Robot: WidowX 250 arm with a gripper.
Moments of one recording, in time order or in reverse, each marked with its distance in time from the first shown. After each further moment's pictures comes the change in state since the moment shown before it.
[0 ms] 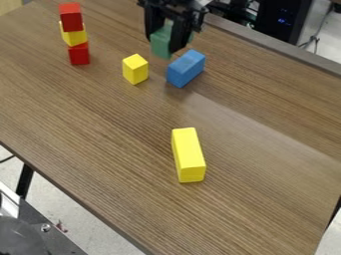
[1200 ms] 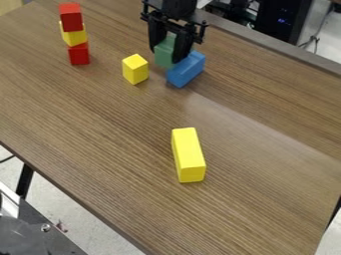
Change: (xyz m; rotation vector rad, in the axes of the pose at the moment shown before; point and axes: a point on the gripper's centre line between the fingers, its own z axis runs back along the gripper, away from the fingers) arm 0.016 -0.006 -0.018 -0.009 -0.010 0.012
